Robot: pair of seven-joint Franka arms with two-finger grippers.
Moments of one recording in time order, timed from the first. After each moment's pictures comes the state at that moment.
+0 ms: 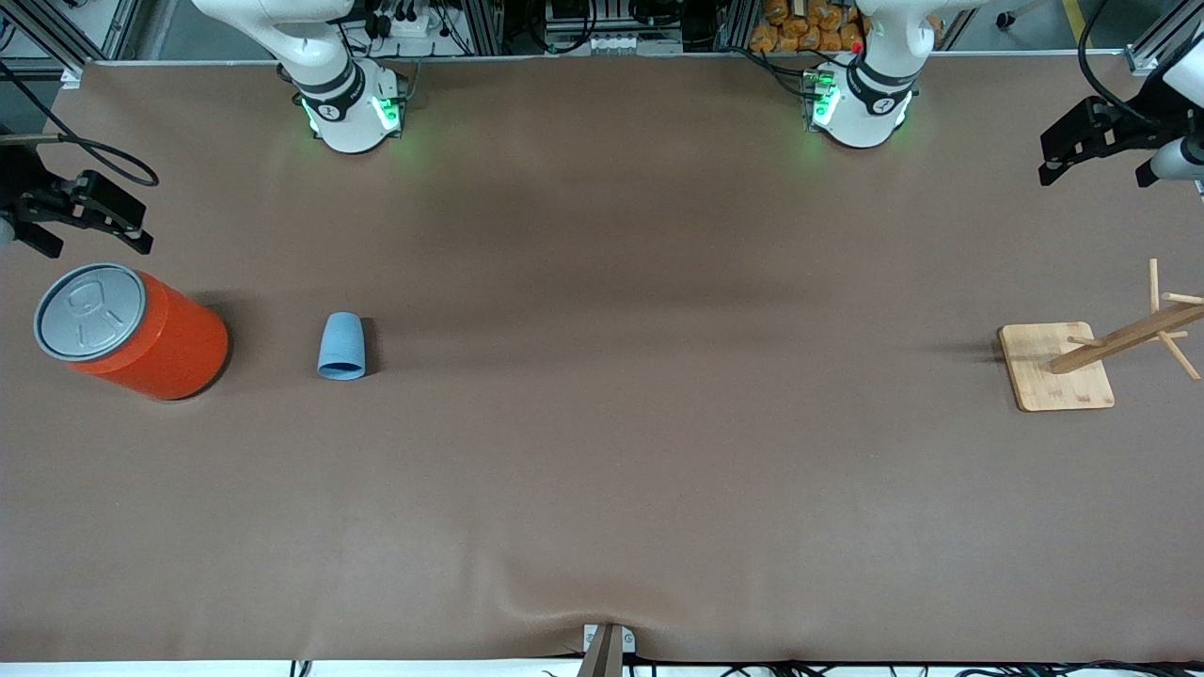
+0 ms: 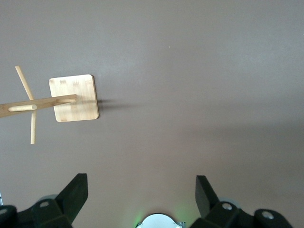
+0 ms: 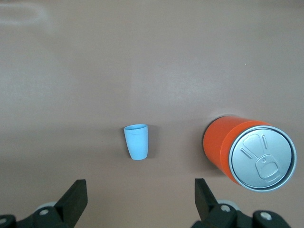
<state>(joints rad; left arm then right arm) 0.13 -0.10 -0.21 -1.52 0.02 1.41 -0.02 0.00 -0.02 0.02 -1.51 0.00 1.56 -0.01</state>
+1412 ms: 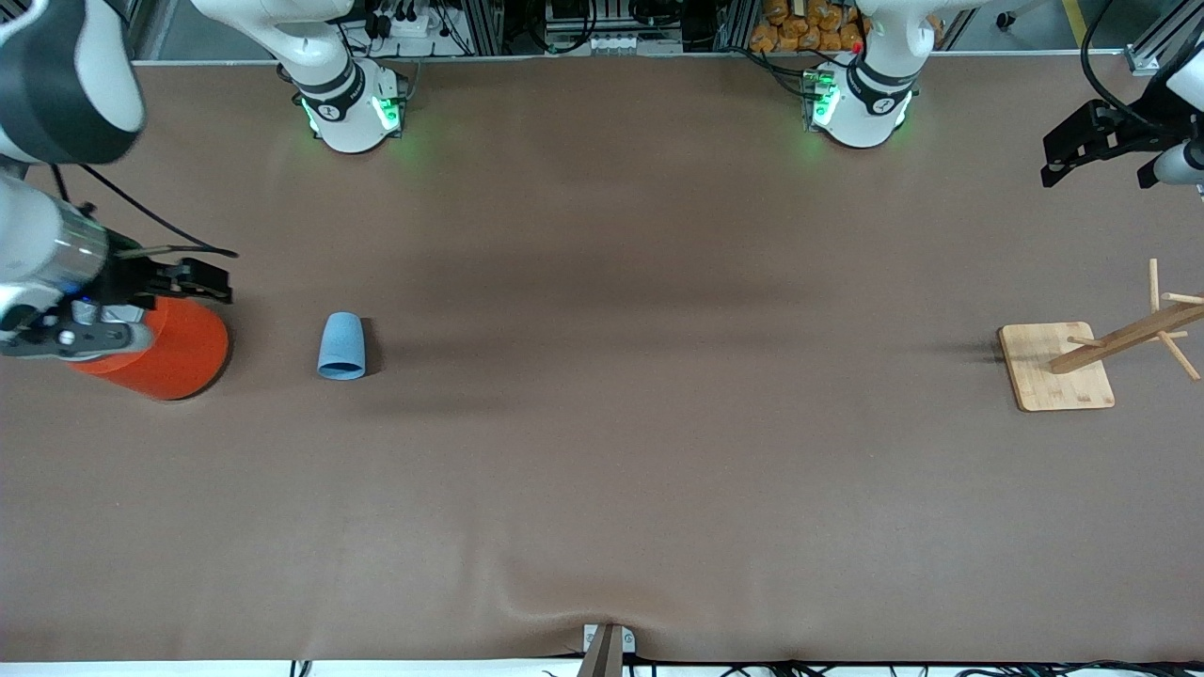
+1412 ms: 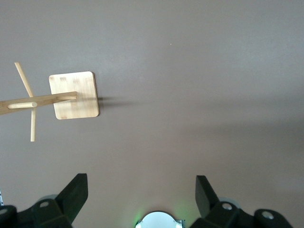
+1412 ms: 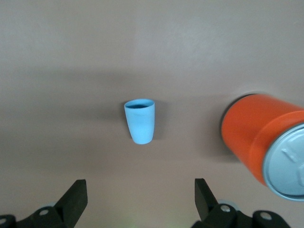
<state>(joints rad) 0.13 -0.09 -0.21 -1.52 0.02 1.39 -0.02 0.04 0.17 0.03 -1.58 0.00 1.56 -0.02</state>
